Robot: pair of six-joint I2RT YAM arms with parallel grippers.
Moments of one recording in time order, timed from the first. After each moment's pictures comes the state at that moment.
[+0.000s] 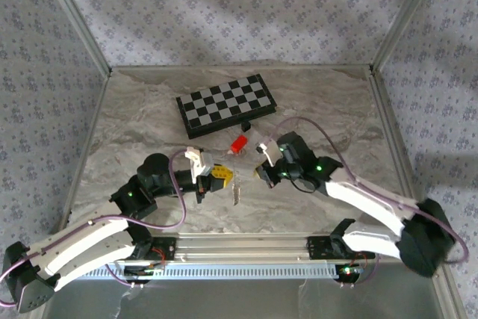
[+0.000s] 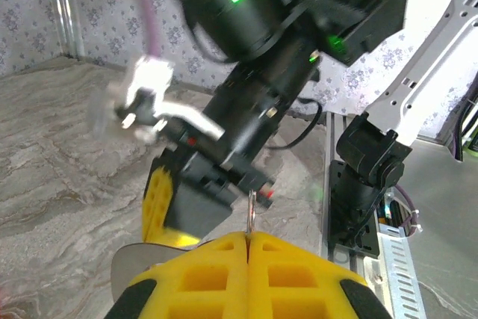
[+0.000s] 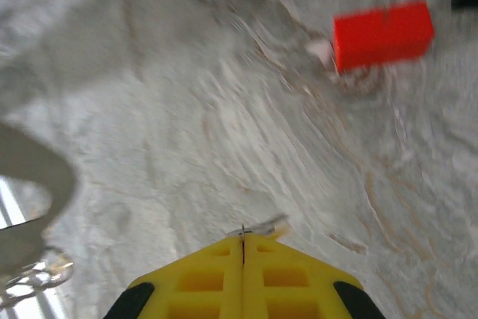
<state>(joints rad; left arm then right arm) -0.88 0.71 0.51 0.07 0.48 -0.11 0.74 1.09 0.69 -0.32 -0.27 0.07</state>
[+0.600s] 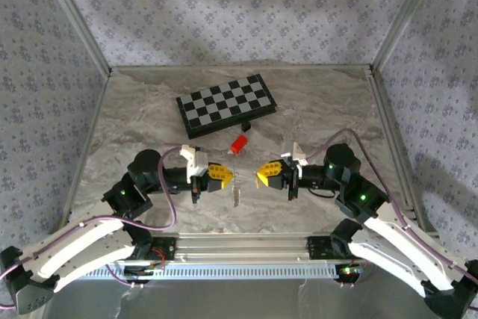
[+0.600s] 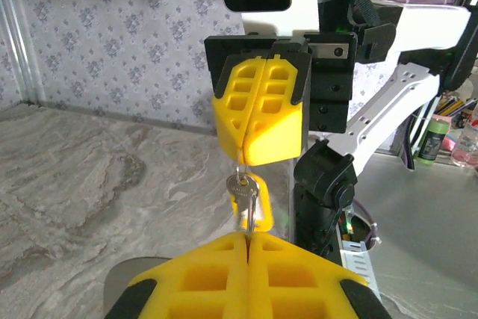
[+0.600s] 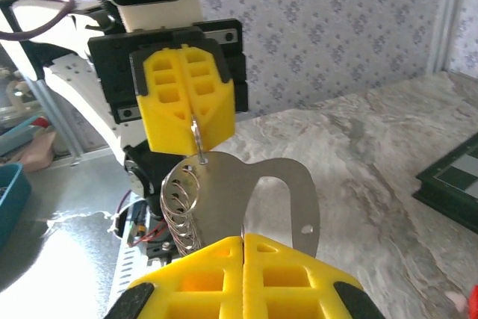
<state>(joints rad) -0.88 0.70 0.61 0.04 0.60 -0.09 0.74 0.65 0.65 -0.12 -0.67 0.06</state>
